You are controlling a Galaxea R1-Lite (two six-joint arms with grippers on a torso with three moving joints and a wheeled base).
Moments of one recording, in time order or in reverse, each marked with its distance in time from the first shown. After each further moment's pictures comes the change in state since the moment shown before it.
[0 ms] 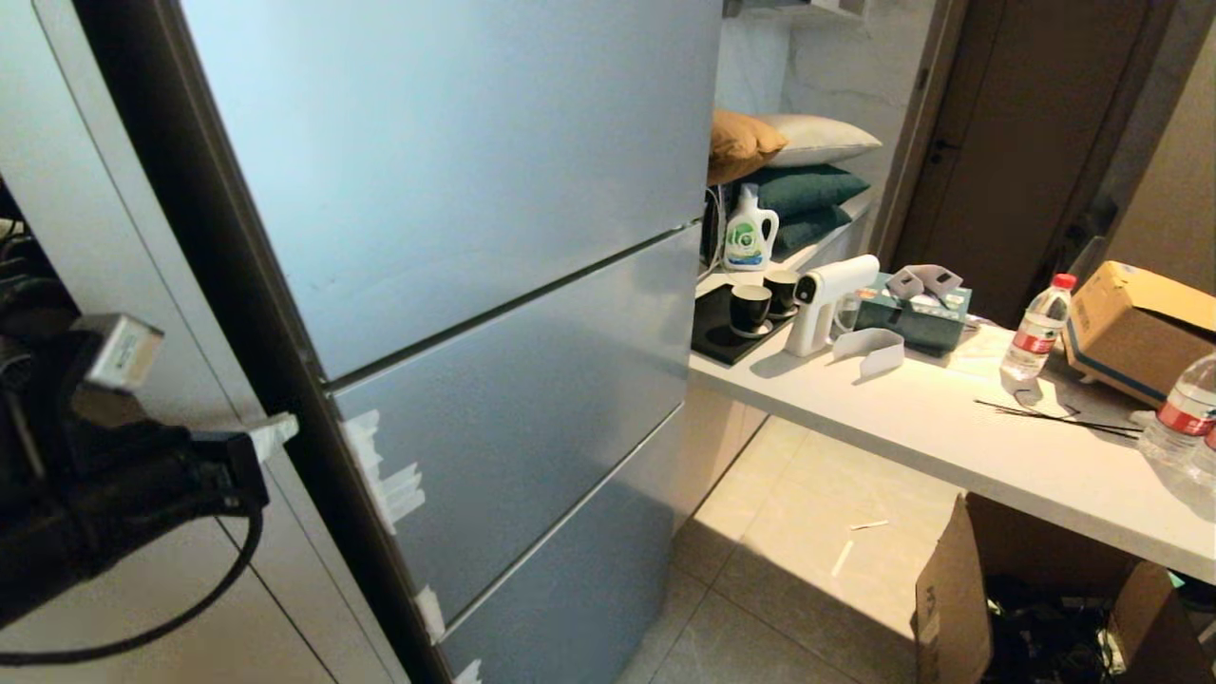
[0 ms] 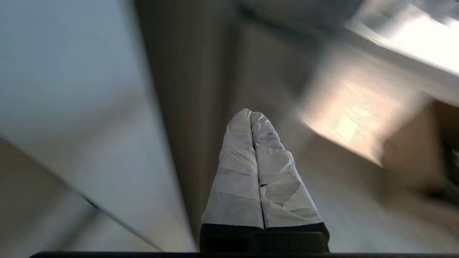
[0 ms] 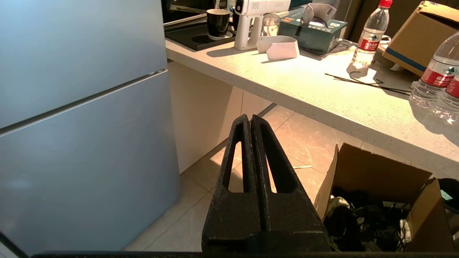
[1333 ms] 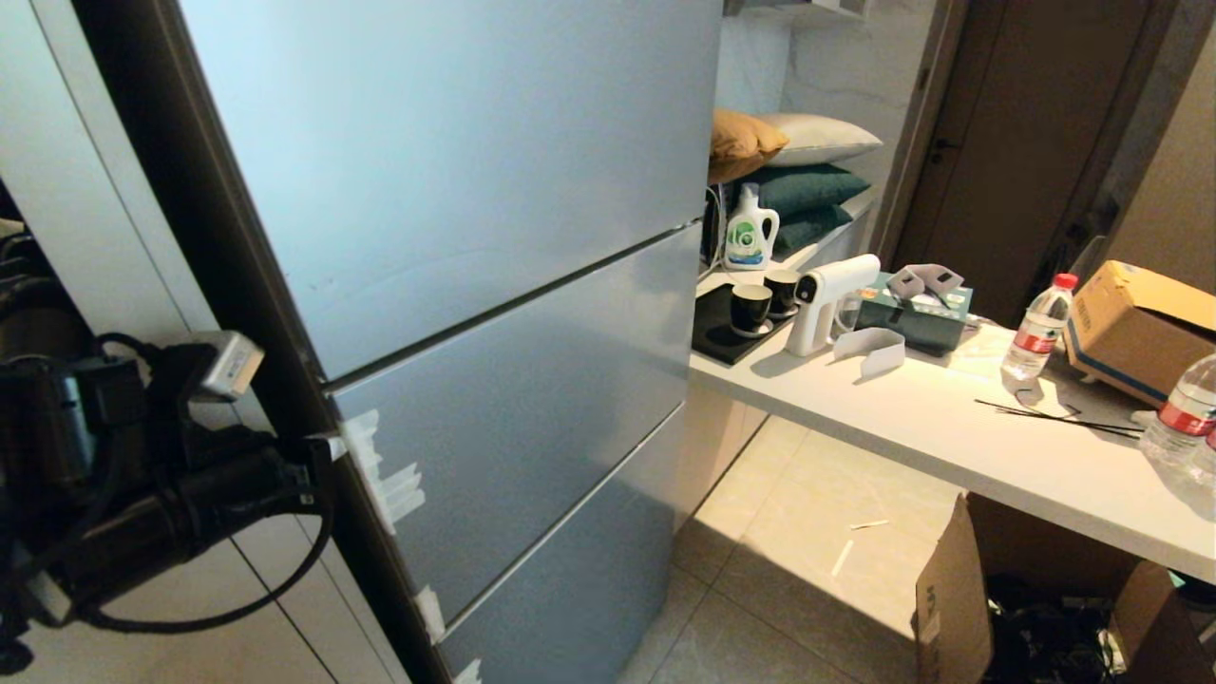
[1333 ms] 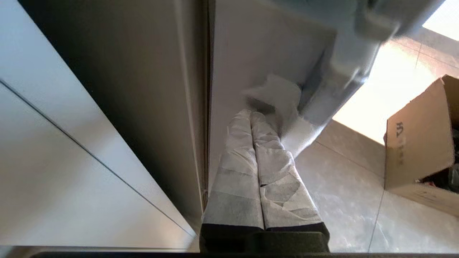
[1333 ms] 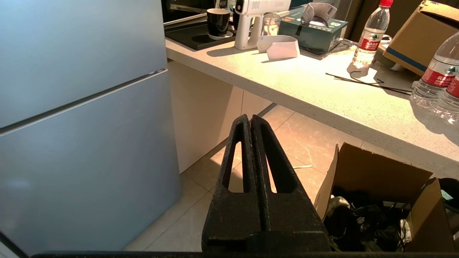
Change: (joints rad) left arm -0.107 0.139 -0.025 -0.014 0.076 -0.020; right arm 0.000 0.000 0.000 0.000 0.000 0.000
